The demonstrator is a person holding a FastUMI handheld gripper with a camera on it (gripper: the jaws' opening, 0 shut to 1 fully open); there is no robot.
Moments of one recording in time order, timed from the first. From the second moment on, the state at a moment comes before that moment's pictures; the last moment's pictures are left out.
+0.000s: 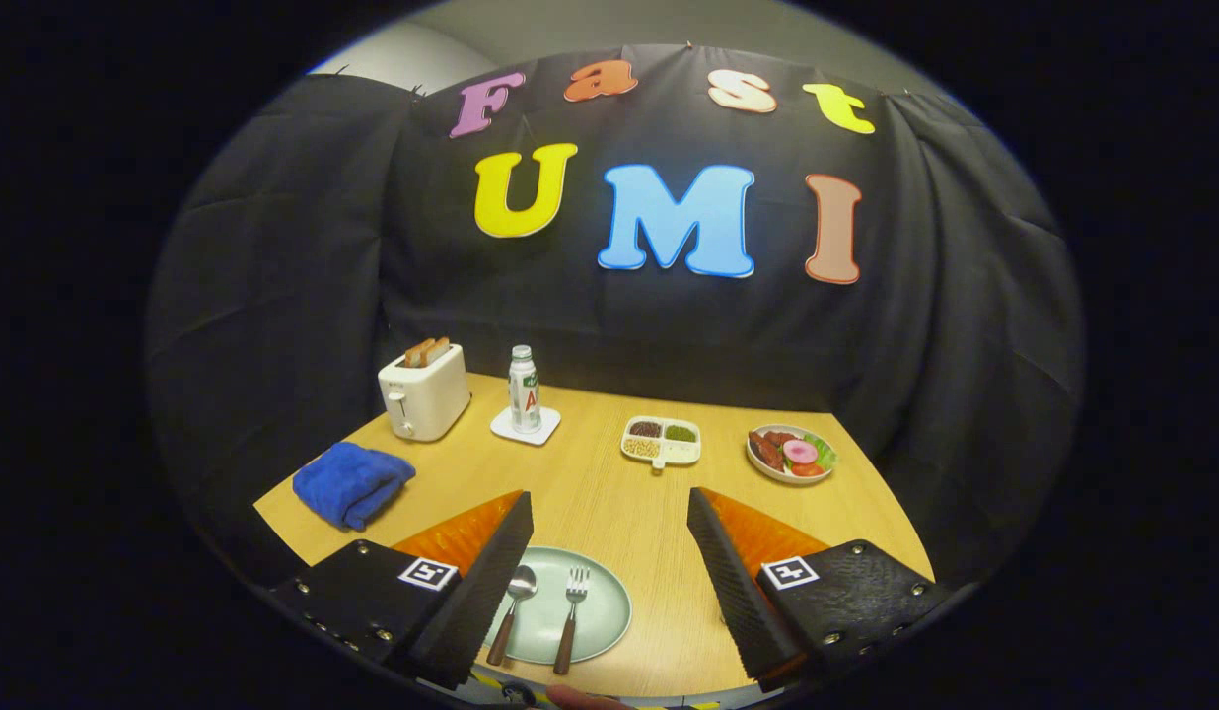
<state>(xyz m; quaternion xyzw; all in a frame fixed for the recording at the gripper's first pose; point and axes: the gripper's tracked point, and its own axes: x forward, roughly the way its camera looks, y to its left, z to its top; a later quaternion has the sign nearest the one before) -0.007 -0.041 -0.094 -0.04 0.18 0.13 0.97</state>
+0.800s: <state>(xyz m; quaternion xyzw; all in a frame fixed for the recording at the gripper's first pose) -0.035 -0.025 -0.273 -0.08 0.42 0.17 0.89</state>
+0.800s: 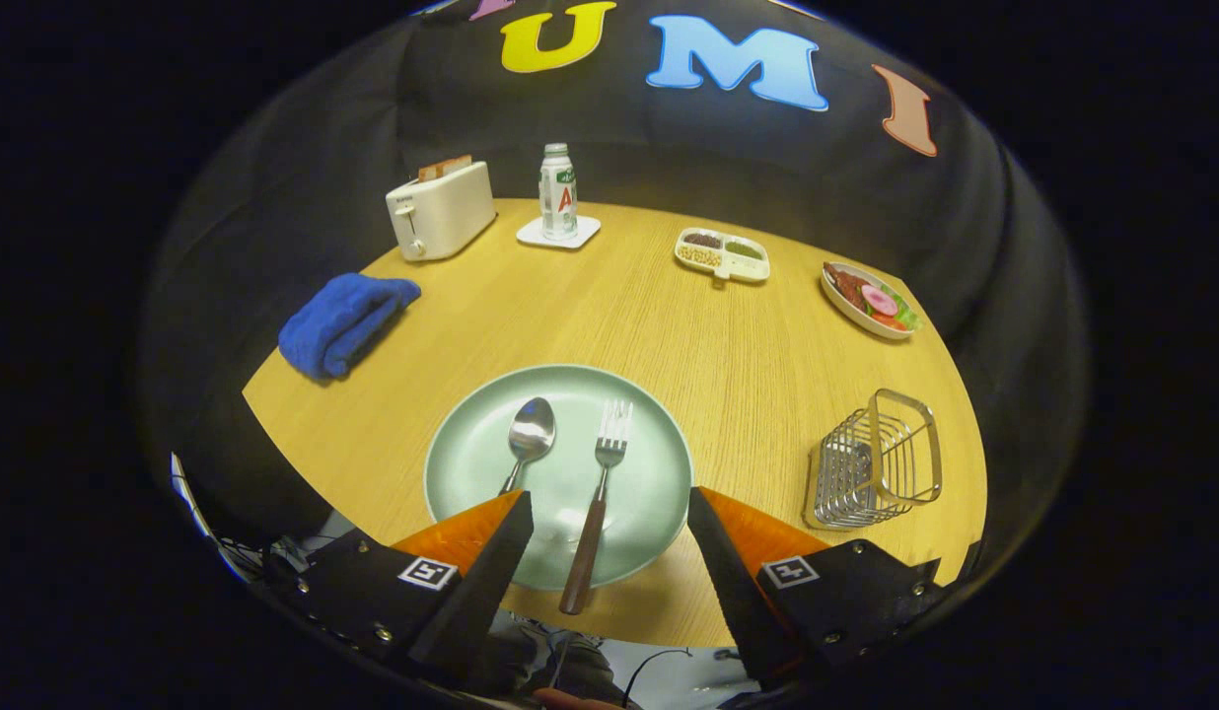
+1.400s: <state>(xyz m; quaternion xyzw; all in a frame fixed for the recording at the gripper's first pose) -0.044 -0.013 -0.315 -0.11 0.49 0.18 0.84</state>
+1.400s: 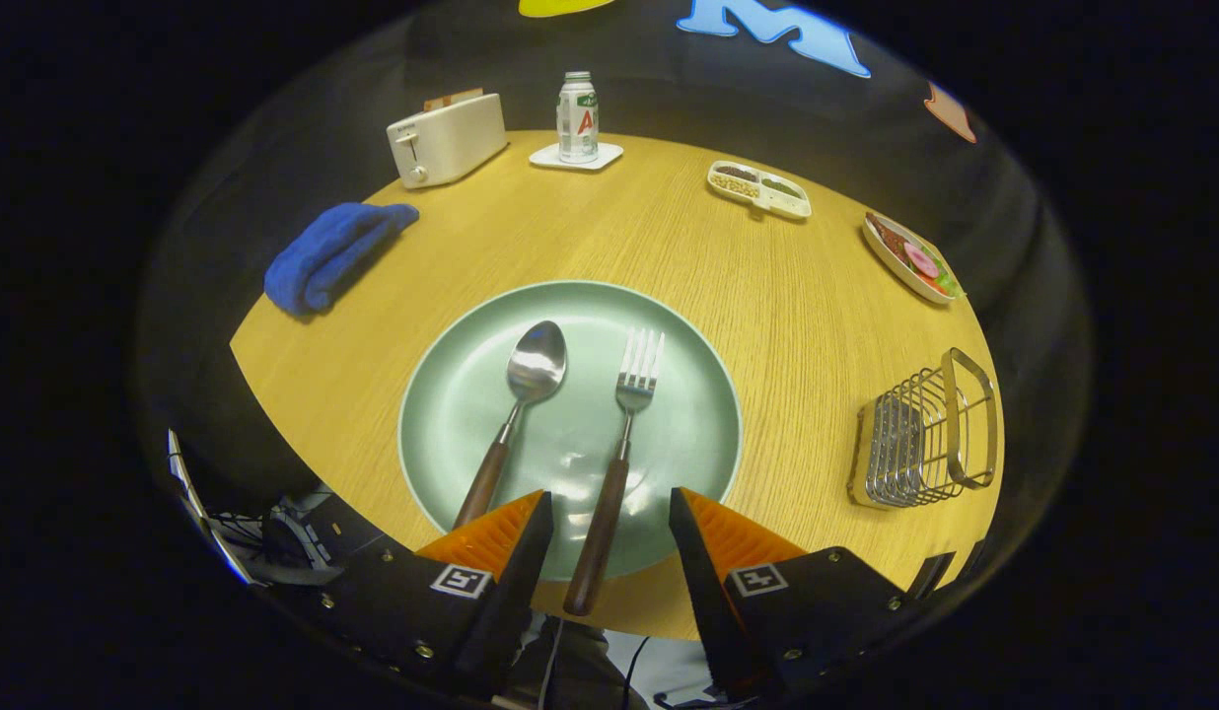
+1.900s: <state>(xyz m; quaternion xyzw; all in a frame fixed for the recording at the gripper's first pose) -0.032 -0.016 -0.312 -0.12 0.55 0.16 0.81</state>
